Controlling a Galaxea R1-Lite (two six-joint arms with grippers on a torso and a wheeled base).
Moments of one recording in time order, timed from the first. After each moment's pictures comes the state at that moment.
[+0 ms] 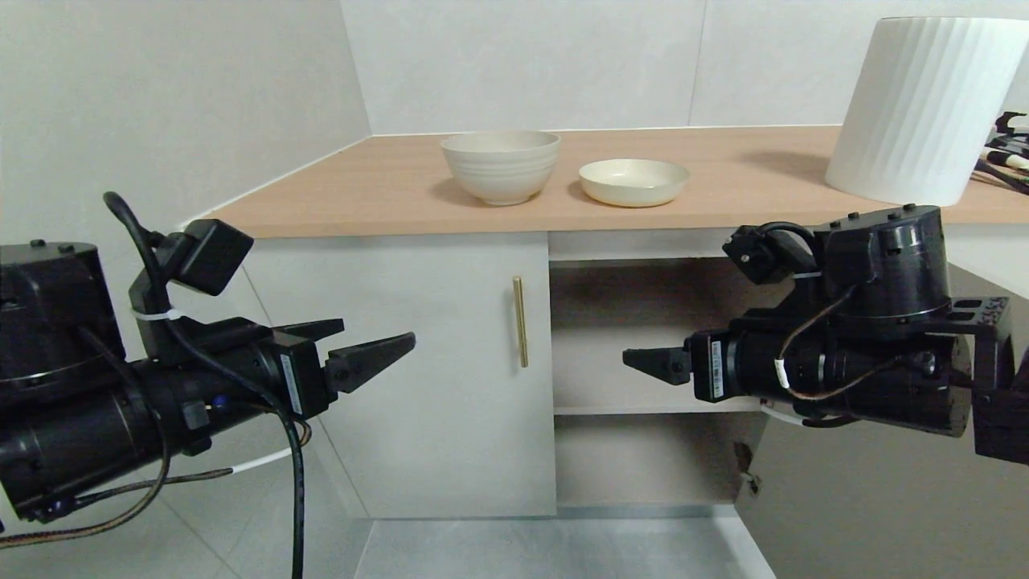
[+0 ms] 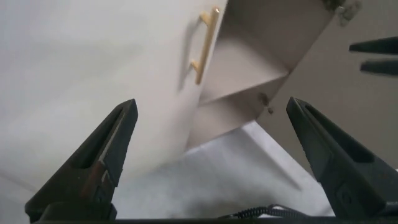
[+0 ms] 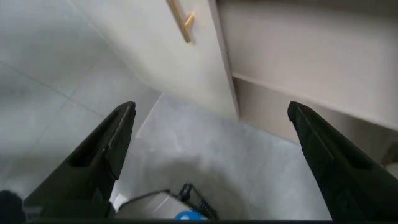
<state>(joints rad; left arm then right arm) -0.31 1.38 -0.62 -0.53 -0.23 -0.15 0.64 1.62 -0.94 -0.29 0.00 0.25</state>
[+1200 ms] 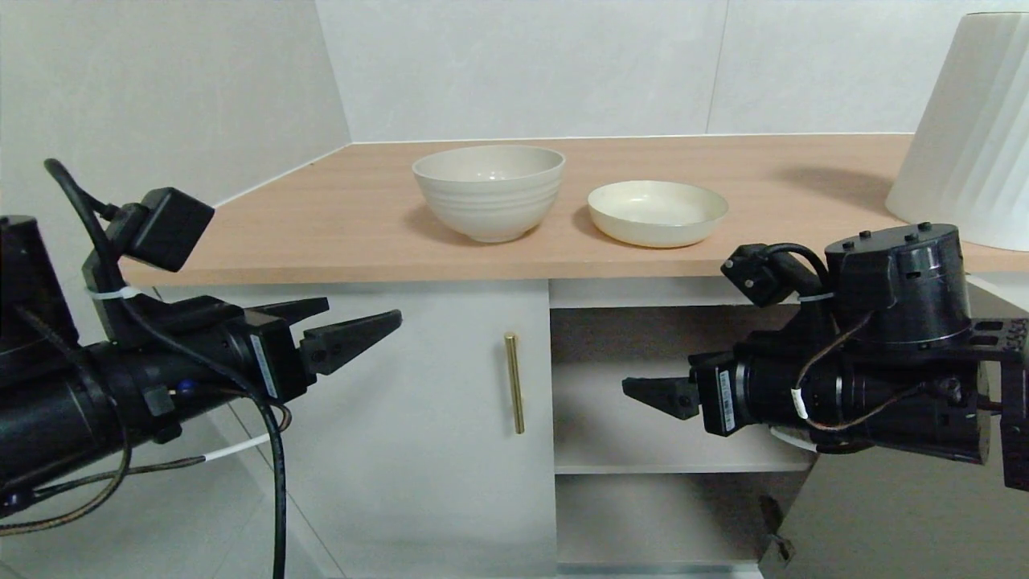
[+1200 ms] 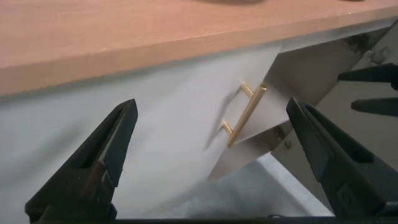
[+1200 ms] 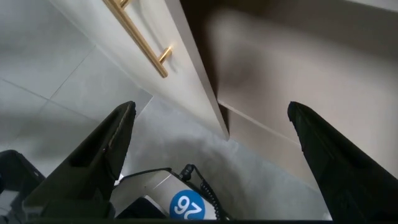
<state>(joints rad) -0.31 1.33 -0.67 -0.49 -0.24 -0.15 0.67 1.59 -0.88 -0.30 0.04 0.19</state>
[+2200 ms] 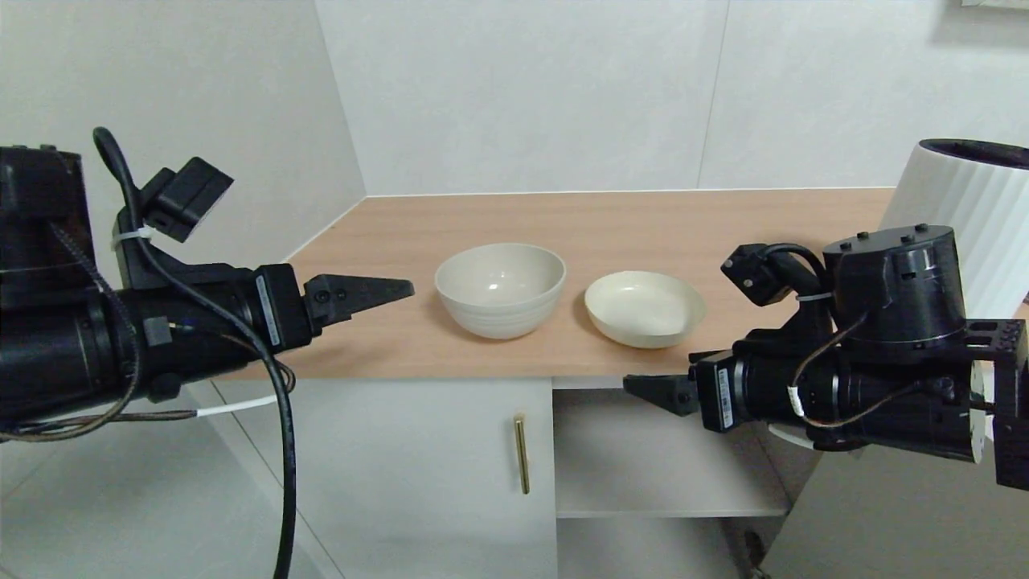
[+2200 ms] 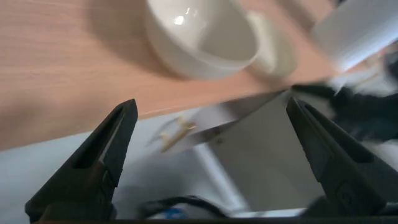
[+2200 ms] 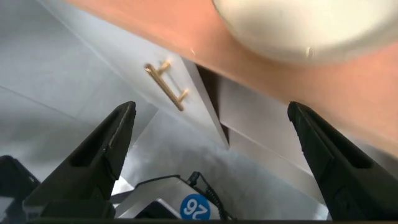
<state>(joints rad) -0.31 1.38 -0.90 -0.16 -0.32 -0.45 0.66 1.60 -0.88 -0.31 0.03 0.19</state>
